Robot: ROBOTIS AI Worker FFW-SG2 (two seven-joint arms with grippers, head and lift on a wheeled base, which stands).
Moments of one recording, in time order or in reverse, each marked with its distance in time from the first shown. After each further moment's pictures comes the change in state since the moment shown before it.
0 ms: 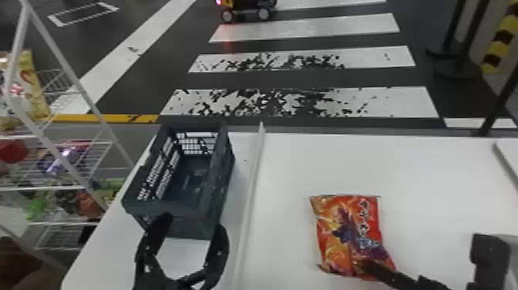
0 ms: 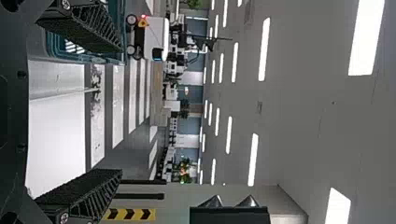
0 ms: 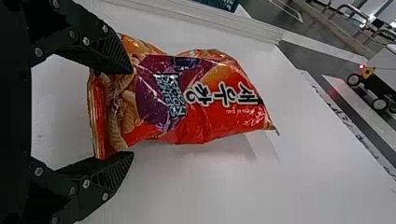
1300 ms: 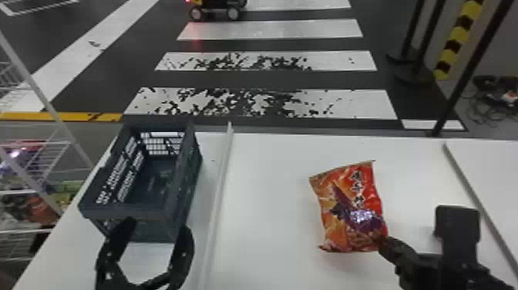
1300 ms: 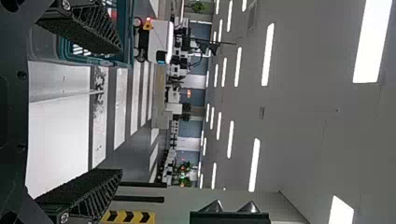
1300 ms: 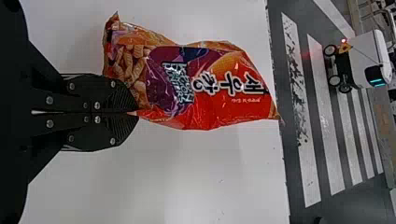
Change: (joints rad) left arm -0.027 -0.002 -0.011 0.038 0.024 -0.003 0.002; right arm 0.077 -0.026 0.116 -0.280 0.459 -0.062 -0.130
